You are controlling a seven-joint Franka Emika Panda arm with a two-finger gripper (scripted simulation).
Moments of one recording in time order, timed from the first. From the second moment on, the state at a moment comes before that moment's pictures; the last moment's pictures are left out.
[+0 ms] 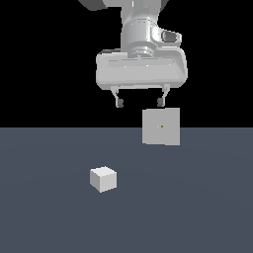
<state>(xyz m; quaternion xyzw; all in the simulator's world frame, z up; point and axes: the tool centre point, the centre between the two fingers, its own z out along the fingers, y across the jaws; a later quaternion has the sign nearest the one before) -0.010 -0.031 0.154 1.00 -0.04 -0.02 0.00</state>
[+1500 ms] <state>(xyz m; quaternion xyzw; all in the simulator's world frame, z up) -0.056 0.021 0.097 0.98 0.20 0.06 -0.02</state>
